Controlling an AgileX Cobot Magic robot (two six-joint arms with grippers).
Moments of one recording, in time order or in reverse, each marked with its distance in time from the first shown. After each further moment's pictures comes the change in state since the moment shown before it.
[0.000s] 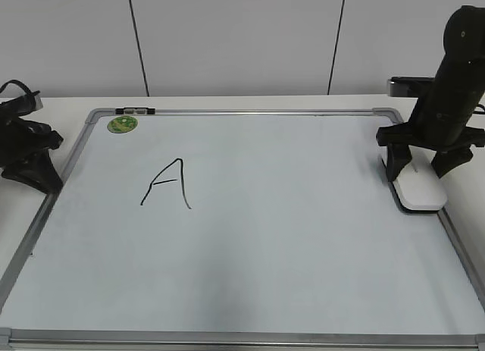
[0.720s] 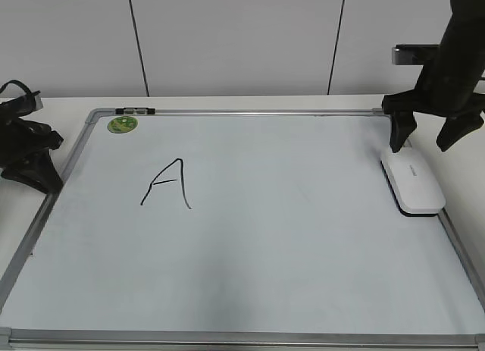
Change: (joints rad) left arm 0.000 0.000 0.000 -0.002 0.000 0.000; right arm 0.000 0.000 -0.185 -0.026 0.165 0.000
